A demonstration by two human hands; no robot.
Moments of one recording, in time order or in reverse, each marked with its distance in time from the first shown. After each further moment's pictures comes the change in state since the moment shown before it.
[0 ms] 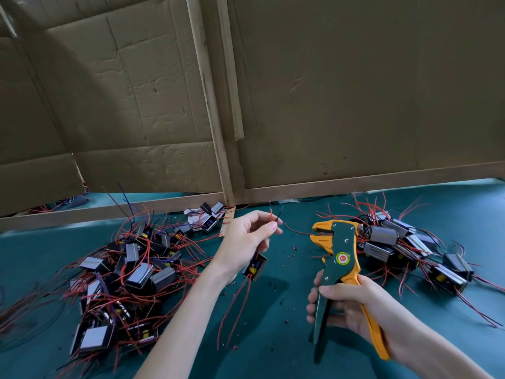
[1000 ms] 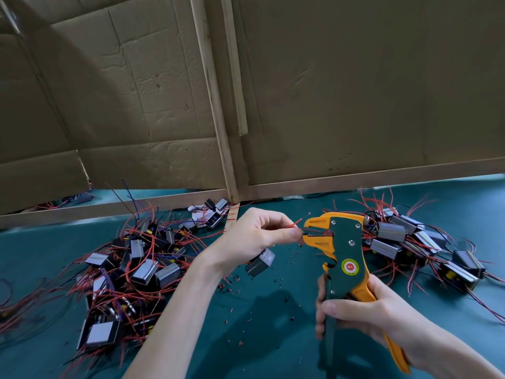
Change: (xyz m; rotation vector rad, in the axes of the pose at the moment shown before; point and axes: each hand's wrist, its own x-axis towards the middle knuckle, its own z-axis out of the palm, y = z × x) left_hand -0.014 0.041 -0.005 0.204 -0.352 0.050; right_hand -0.026 -0.015 0.020 -0.244 -0.159 -0.099
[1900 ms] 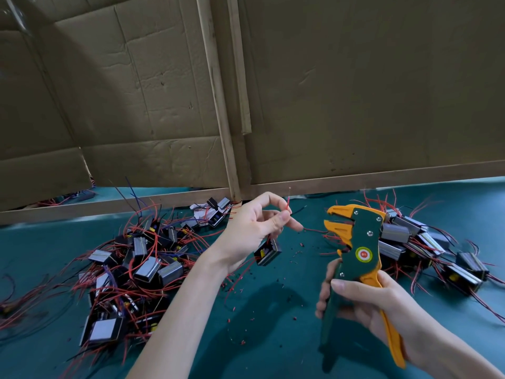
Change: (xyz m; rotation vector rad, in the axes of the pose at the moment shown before) left_hand 0.004 -0.011 -0.002 -0.261 0.139 0.022; right_hand 0.011 0.014 -0.009 0.179 0.100 -0.088
